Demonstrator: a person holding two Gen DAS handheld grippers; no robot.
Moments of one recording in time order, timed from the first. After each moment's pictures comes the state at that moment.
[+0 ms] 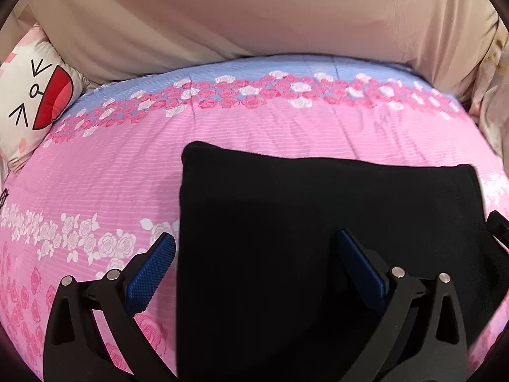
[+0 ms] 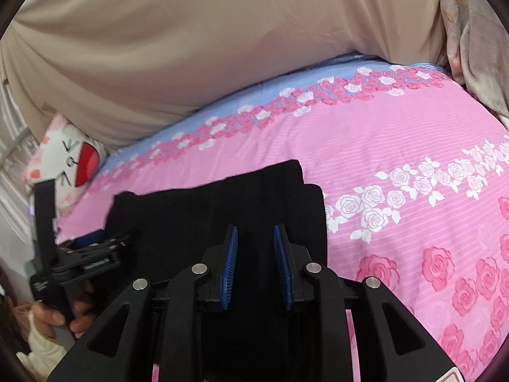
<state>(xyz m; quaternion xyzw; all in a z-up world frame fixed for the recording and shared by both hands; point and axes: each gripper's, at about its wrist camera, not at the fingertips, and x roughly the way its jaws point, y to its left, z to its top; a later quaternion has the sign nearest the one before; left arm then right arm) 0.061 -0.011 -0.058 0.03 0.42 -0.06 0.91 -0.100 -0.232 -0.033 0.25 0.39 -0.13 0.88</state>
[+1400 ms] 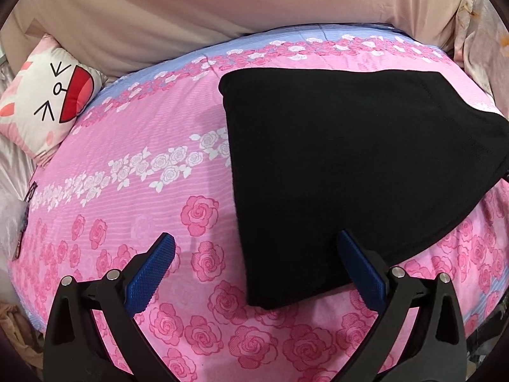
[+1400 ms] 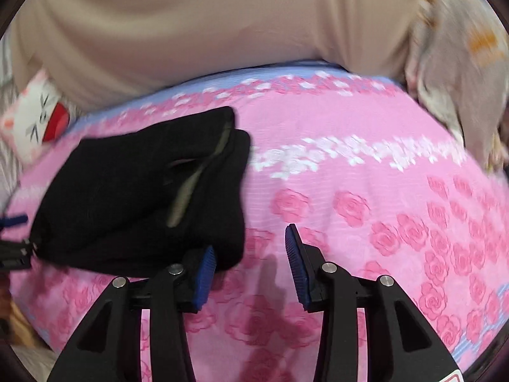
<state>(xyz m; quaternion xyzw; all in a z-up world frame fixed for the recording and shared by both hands) -0.040 0.013 -0.070 0.12 0.44 -0.04 0.89 -0.172 -0.232 -0.064 0.17 0.45 -0.20 0.85</state>
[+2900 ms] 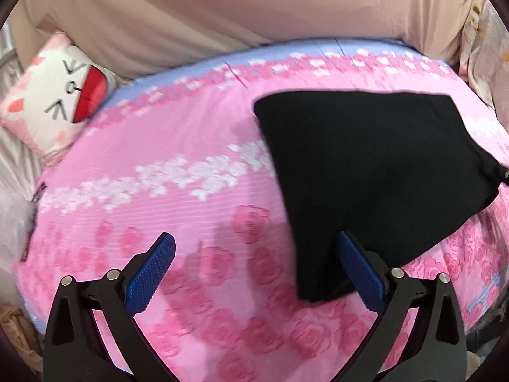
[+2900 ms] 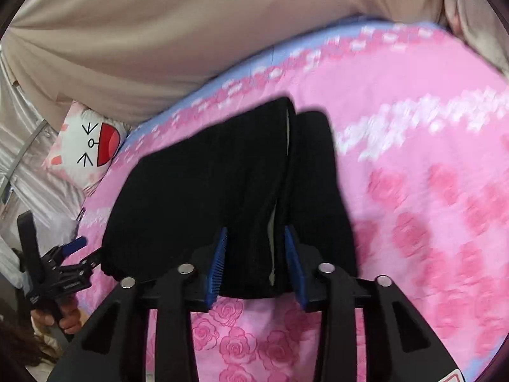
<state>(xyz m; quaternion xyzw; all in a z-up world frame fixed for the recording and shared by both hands) -0.039 0.060 -0.042 0.10 0.42 -0.03 0.90 -0.129 -0.208 -0.024 0.26 0.44 -0.09 0.86</state>
